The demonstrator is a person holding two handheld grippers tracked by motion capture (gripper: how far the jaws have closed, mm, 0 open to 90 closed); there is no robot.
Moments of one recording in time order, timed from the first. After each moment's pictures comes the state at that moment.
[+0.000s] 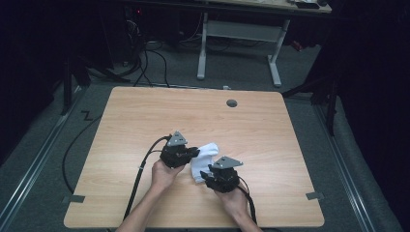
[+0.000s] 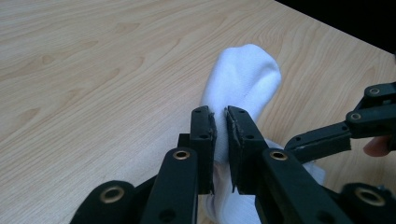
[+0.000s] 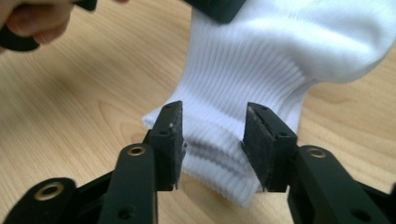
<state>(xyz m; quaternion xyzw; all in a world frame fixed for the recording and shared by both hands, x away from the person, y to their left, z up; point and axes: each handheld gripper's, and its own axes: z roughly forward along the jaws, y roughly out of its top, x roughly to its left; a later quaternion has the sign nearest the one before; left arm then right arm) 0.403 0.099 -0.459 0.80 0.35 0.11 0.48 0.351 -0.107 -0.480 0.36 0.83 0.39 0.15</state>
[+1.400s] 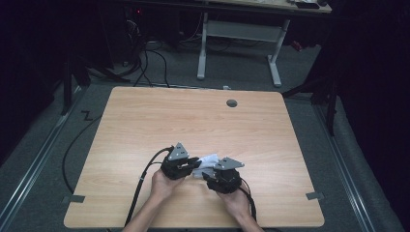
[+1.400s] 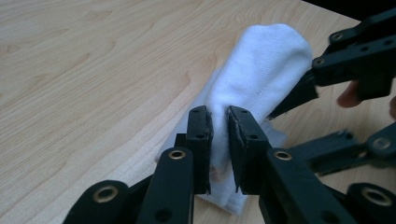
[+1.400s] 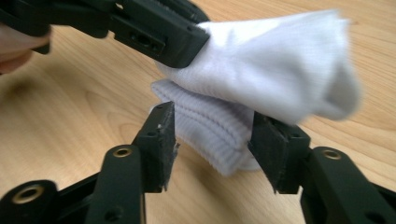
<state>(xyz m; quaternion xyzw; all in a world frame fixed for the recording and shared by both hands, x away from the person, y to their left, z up) 0.375 0.095 -0.477 0.81 0.32 0.12 0.47 0.347 -0.117 -0.477 0.36 0.83 0.39 0.16</state>
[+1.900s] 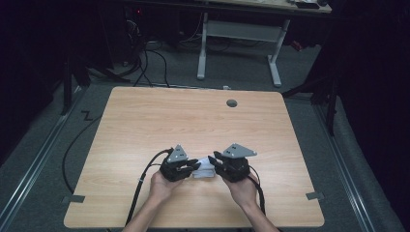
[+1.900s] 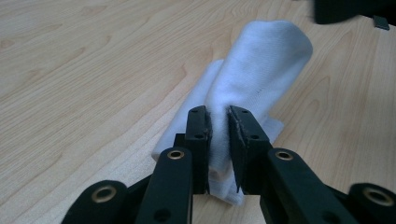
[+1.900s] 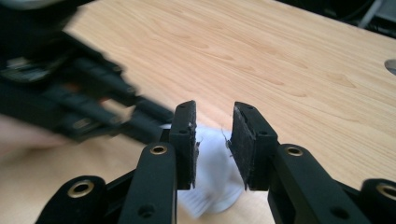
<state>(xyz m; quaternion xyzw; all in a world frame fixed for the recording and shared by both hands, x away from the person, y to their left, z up) 0.372 0.098 -0.481 0.82 0.31 0.12 0.48 0.365 -0.123 -0.420 0.34 0.82 0.42 0.19</state>
